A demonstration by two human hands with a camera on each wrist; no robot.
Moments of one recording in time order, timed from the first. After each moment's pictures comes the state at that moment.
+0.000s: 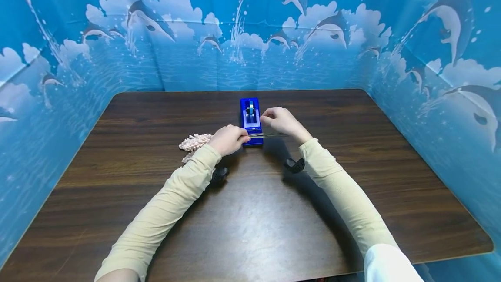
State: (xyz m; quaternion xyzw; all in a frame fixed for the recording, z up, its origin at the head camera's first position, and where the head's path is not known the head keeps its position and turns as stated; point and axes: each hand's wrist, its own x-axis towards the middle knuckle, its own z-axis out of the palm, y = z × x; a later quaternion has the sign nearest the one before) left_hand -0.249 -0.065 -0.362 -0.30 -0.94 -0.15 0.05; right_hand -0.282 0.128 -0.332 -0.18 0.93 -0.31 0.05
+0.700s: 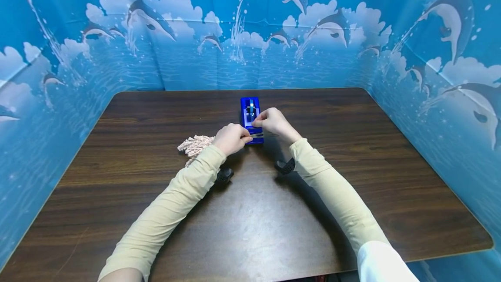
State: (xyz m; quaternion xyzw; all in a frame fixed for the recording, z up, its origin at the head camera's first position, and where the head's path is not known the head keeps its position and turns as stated) left_hand -0.245 -0.058 -0.362 -0.24 -0.96 -0.17 0.04; right_hand -0.284 0.102 -0.341 -0.08 0.93 -0.36 0.08
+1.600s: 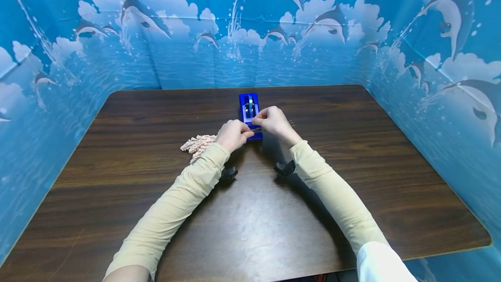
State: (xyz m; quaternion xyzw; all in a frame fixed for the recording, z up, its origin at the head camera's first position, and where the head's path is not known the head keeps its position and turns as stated) left_hand -0.256 -0.043 -0.368 -0.19 -0.96 -0.23 0.04; right_hand -0.276 0.108 -0.340 -0.08 0.93 -0.37 0.03
